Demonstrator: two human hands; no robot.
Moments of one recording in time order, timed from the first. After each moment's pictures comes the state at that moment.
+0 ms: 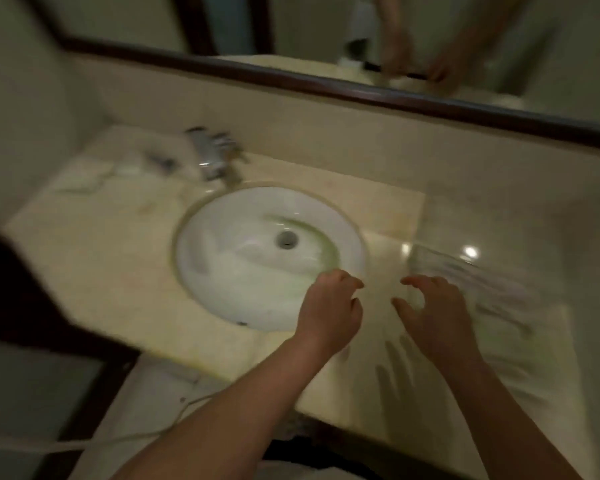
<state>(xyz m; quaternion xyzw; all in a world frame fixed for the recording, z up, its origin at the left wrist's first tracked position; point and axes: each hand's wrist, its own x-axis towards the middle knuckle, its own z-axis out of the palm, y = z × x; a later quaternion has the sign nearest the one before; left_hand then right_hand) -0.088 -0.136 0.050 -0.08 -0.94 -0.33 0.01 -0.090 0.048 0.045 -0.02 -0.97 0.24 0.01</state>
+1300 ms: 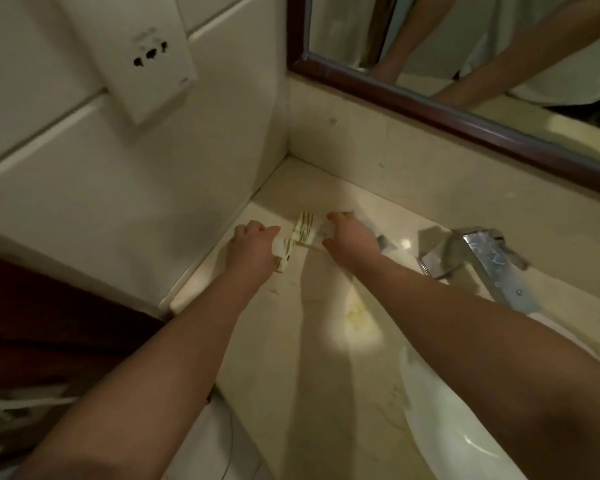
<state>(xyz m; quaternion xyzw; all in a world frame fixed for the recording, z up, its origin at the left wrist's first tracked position) -0.348 -0.742 -0.012 0.15 -0.96 -0.19 -0.10 -0.426 -0.568 0.010 0.15 -0.97 0.14 -0.15</state>
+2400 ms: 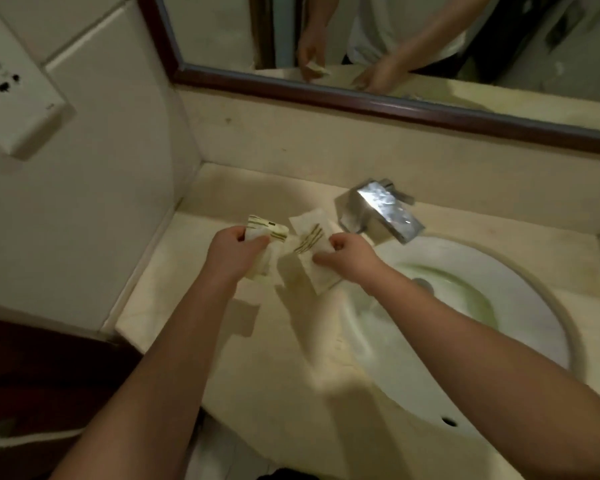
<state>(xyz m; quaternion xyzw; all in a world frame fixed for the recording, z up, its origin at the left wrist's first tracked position) -0.311 -0.638 0.073 0.20 -0.78 -0.59 -0.07 -0.331 -0.433 0.046 -0.07 -0.86 0.46 -0.20</state>
